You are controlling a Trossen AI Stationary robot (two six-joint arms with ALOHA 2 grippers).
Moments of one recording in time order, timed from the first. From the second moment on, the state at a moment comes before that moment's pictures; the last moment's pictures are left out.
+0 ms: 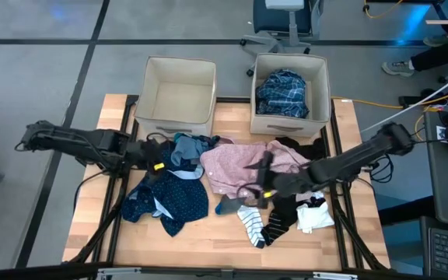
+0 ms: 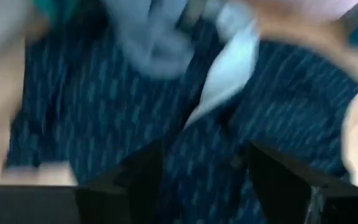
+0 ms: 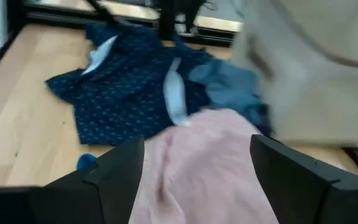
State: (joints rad) left arm -0.12 0.83 0.68 -1.02 -0.11 -0.75; right arm 0.39 1.43 1.00 -0.11 0.52 0.07
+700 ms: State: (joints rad) left arm -0.35 1.22 0.56 -0.49 0.00 -0.77; right arm 0.24 2.05 1.21 0.41 0.27 -0.10
